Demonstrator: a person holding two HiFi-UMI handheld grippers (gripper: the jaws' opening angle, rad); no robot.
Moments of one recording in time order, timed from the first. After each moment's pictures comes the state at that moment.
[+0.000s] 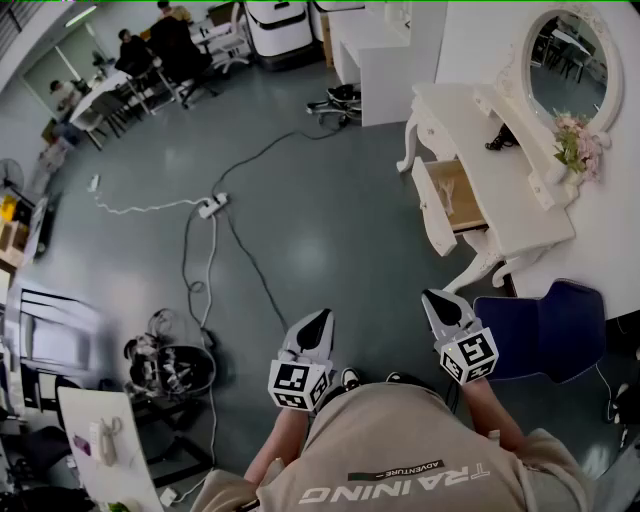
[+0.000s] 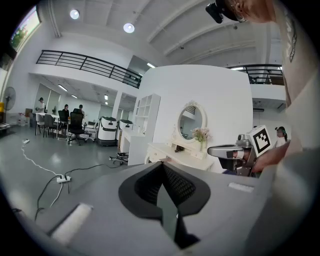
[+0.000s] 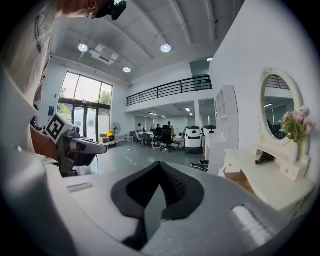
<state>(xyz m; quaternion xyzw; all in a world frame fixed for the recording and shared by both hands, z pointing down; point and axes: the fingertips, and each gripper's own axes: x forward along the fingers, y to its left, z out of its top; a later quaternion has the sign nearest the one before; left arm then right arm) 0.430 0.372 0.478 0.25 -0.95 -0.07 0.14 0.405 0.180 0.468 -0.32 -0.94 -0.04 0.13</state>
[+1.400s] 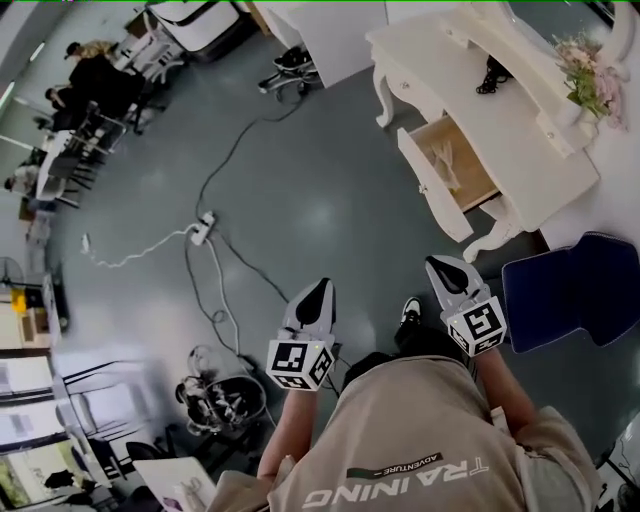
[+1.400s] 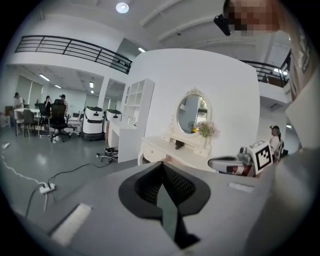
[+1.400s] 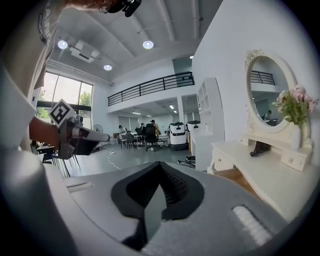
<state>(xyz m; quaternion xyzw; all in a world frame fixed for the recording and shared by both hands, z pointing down) 0.205 0.340 0.486 0.31 -0.93 -0.06 0.19 0.222 0.150 0.522 -0.25 -0.96 0.00 0.16</state>
